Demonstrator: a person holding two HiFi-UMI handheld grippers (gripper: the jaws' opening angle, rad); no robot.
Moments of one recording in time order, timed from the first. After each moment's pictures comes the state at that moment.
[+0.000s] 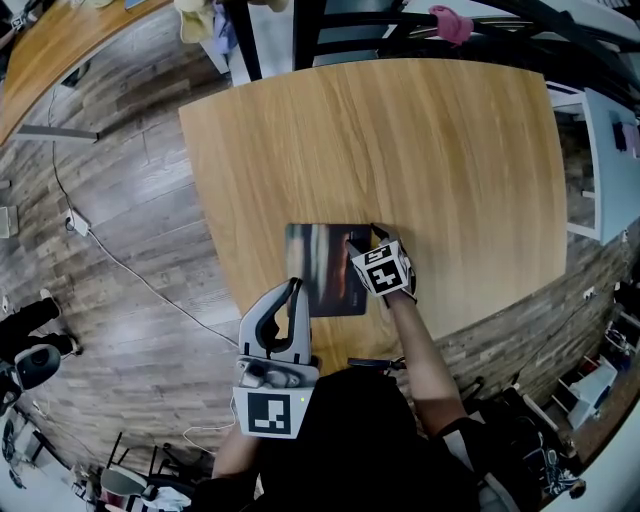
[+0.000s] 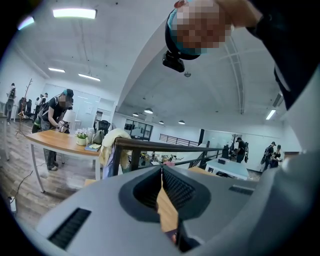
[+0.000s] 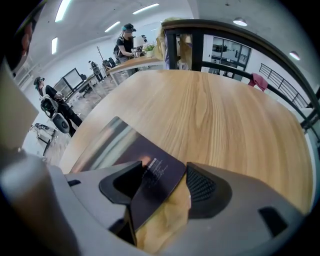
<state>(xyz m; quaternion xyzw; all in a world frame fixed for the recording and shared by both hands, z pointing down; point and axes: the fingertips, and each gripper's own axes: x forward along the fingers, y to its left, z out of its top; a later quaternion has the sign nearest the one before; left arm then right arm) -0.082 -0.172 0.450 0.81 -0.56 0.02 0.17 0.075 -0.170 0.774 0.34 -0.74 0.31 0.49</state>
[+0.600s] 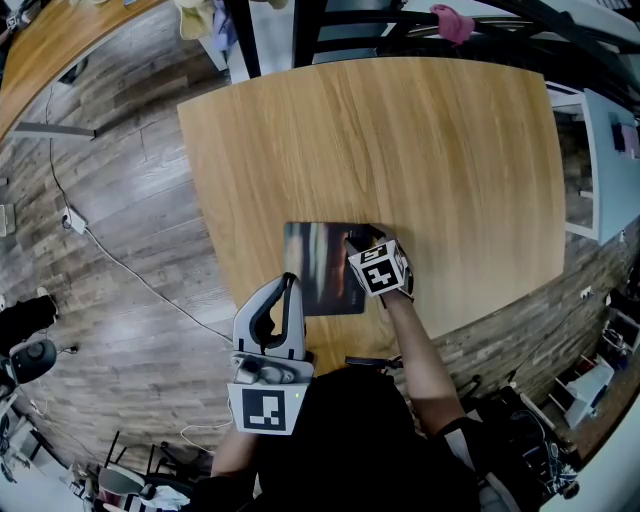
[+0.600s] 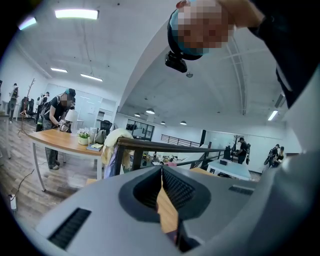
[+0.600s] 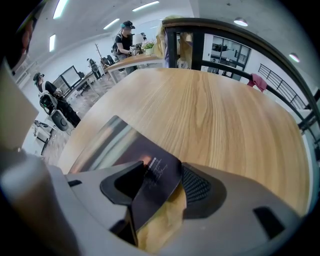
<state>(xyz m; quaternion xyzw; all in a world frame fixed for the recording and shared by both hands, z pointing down) -0.092 -0.176 0.453 0.80 -0.57 0.02 0.17 0.071 -0.168 0.774 0.35 -0.73 0.31 0.50</state>
